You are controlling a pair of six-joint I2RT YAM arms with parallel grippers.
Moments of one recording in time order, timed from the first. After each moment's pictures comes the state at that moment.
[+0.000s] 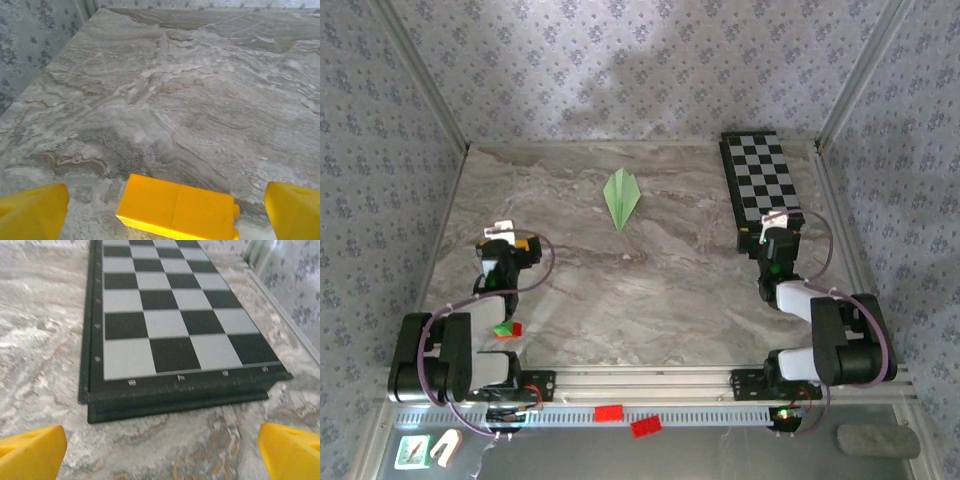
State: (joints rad) left arm -0.03 1.26 0.26 0.61 -0.18 -0.06; right arm 0.07 1.35 0.36 0.58 0.23 -0.02
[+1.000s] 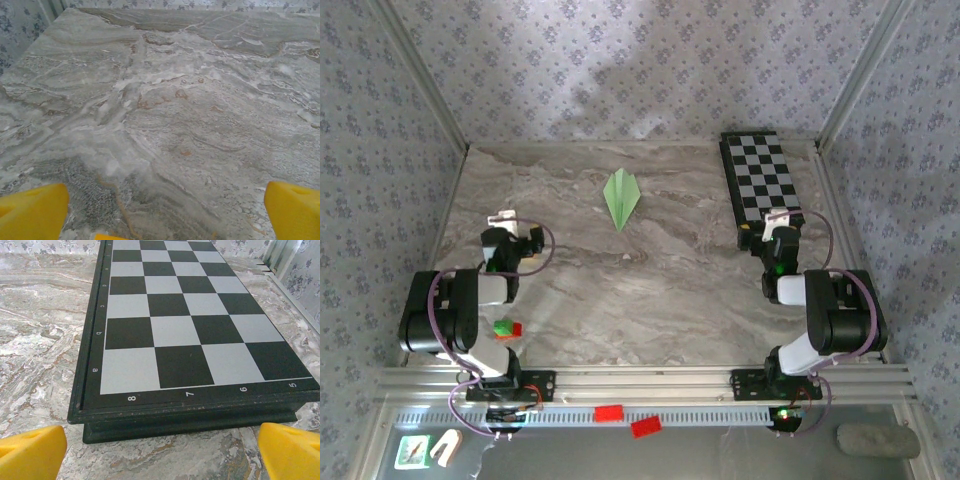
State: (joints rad) left arm 0.02 1.53 0.39 0.73 -0.07 -0.04; right arm -0.01 1.52 0.37 0.75 0.09 -0.03
